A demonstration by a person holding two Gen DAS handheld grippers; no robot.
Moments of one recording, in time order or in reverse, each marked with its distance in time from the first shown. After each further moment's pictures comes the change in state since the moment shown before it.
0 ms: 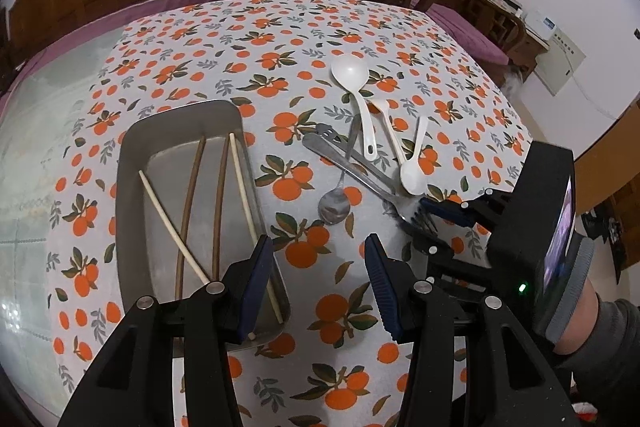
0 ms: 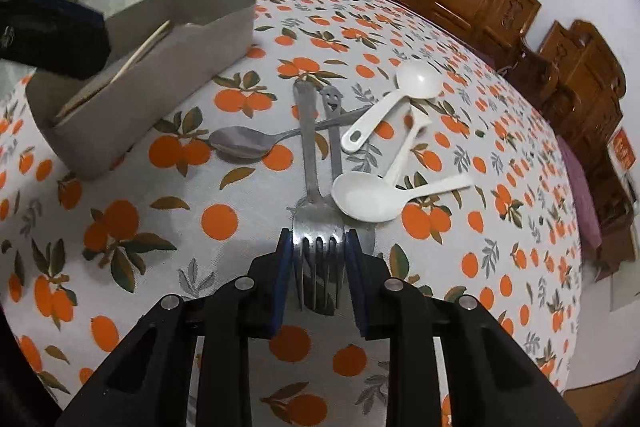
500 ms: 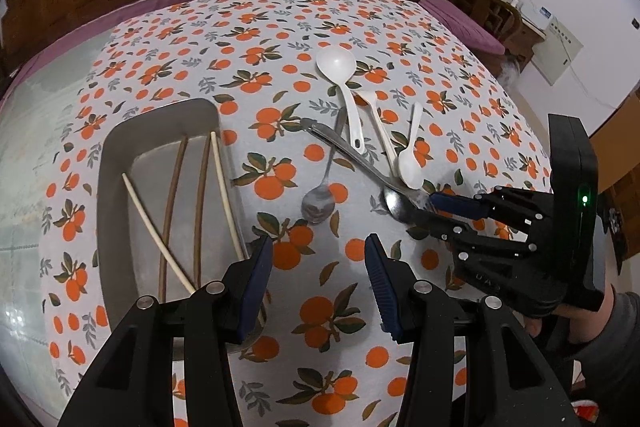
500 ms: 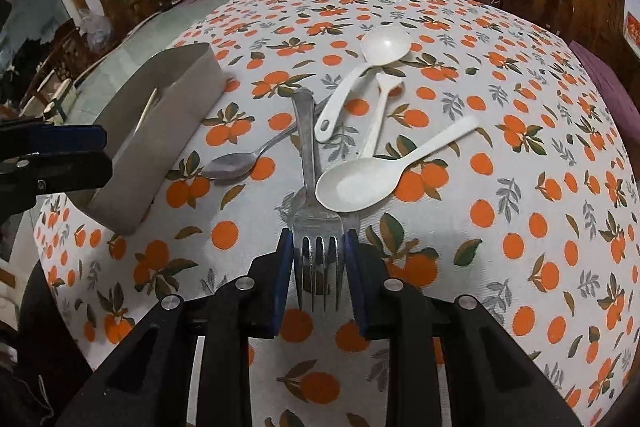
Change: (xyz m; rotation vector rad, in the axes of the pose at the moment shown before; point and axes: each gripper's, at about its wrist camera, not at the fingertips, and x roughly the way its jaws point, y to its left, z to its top) left arm 0.011 -0.016 0.002 0.025 0.026 -0.004; right arm -0.007 -0.046 -0.013 0.286 0.008 0.214
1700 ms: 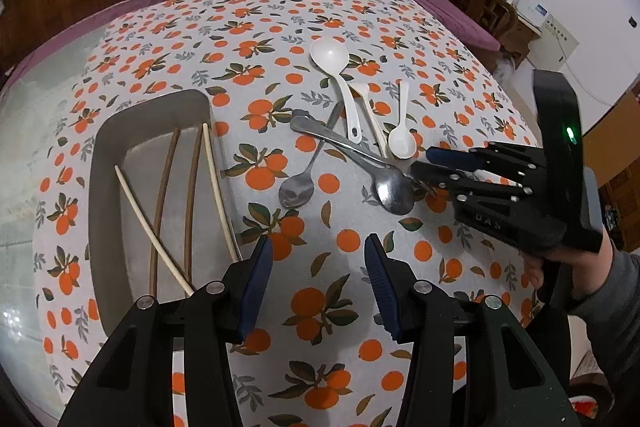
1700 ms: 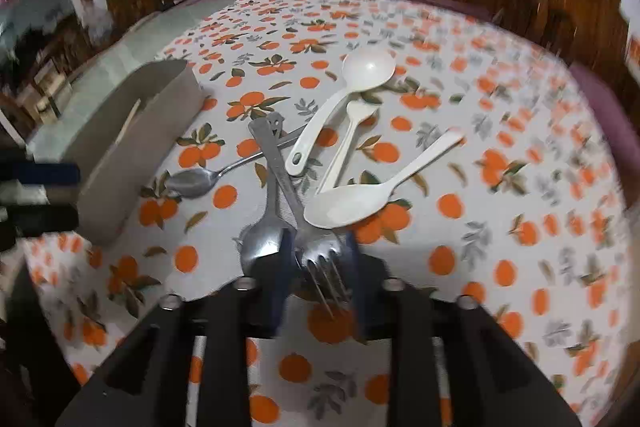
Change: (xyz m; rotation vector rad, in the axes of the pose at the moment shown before) left arm 0.000 -0.003 -0.004 0.002 0.013 -0.017; right arm 0.007 -0.031 0.023 -0.007 -0.009 0.034
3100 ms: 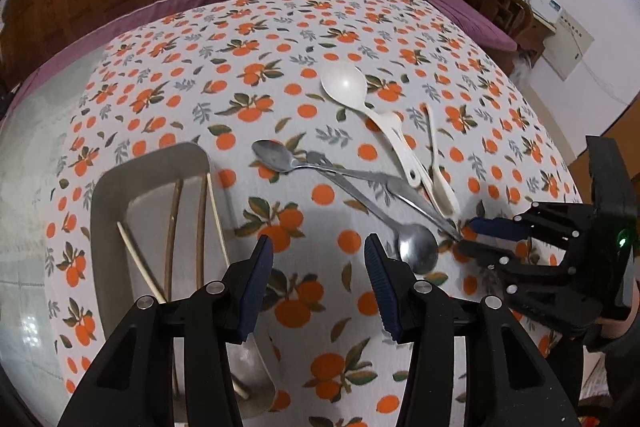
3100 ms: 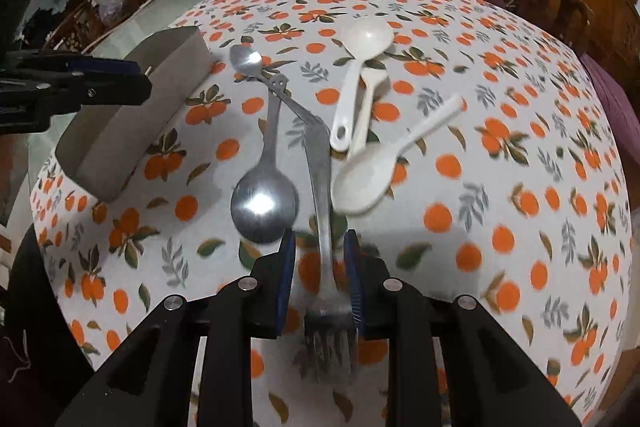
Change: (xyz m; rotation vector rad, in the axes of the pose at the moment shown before) left arm 0.026 0.002 0.051 0.015 -0.003 0.071; right arm -0.001 0.004 -0.015 -0.113 0.103 -0.037
